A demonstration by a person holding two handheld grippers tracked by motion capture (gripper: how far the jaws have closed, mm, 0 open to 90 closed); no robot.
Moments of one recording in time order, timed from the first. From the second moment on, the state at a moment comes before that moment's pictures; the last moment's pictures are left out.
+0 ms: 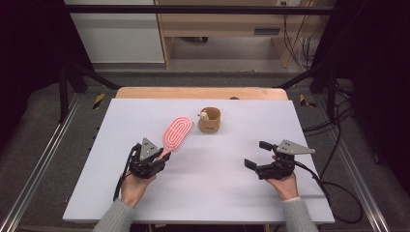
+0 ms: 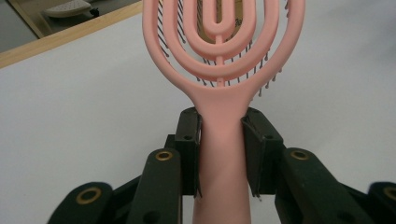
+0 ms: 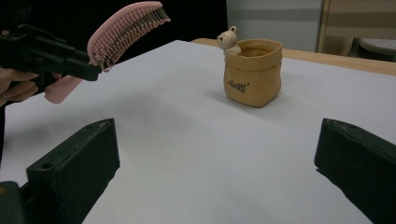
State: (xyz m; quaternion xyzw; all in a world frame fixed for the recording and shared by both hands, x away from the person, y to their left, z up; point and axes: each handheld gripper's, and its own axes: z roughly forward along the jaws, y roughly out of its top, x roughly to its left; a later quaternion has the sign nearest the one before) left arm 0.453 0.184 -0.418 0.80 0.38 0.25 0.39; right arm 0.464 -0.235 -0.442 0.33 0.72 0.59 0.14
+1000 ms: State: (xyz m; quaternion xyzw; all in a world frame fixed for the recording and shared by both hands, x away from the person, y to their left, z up) left arm 0.447 0.155 -0.415 0.79 0.38 0.26 0.41; right arm 0.465 -0.226 -0.437 0.34 0.71 0.60 0.14
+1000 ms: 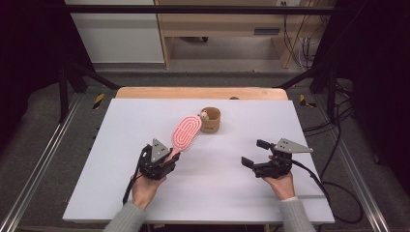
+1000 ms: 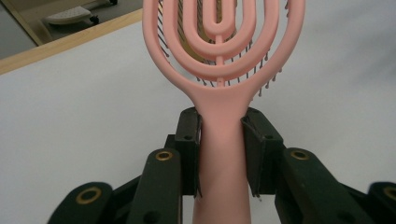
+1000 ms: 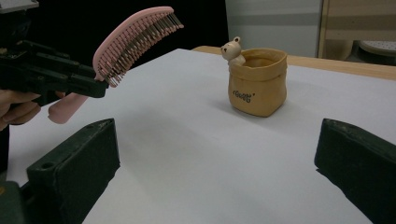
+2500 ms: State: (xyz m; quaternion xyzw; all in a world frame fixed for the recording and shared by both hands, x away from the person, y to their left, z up) left arm 0.444 0.116 -0.438 0.77 0.39 0.24 0.44; right arm 0.465 -0.186 -0.429 0.35 0.71 0.60 0.11
